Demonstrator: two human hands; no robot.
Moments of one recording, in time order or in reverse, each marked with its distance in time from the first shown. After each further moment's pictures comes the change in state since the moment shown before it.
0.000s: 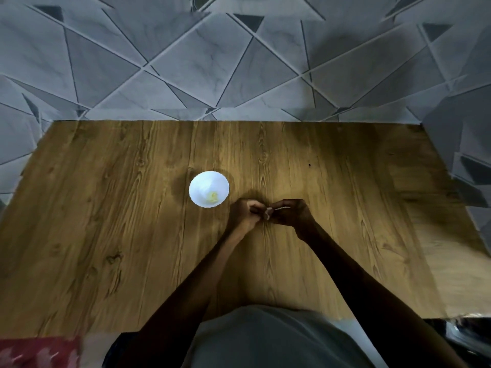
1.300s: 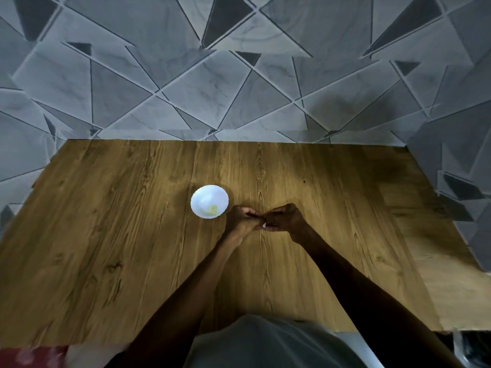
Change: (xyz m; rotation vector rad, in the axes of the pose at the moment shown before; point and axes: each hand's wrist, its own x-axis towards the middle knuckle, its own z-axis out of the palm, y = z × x) left_hand -0.016 0.027 -0.012 -0.281 0.031 -0.121; right_hand 0.007 -0.021 0.006 0.009 0.009 0.038
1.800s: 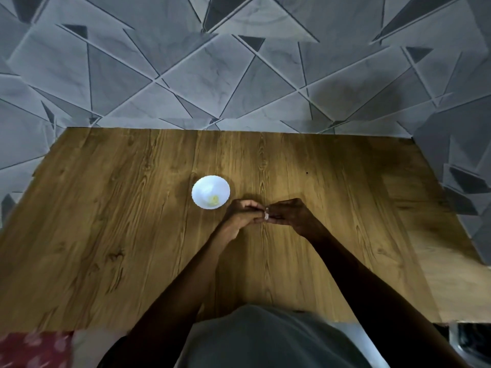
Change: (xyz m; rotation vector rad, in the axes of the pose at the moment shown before) left_hand 0.007 -0.016 -0.010 -0.135 -0.175 -0.001; right_hand -0.003 0.009 -0.015 0.153 -0.175 -0.011
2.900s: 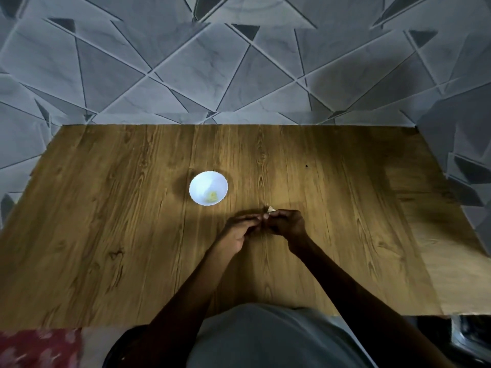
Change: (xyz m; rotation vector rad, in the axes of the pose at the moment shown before) left_hand -0.010 -0.036 0.018 -0.394 0.111 -0.244; right_hand -0.019 0.038 0.032 -0.054 0.380 0.013
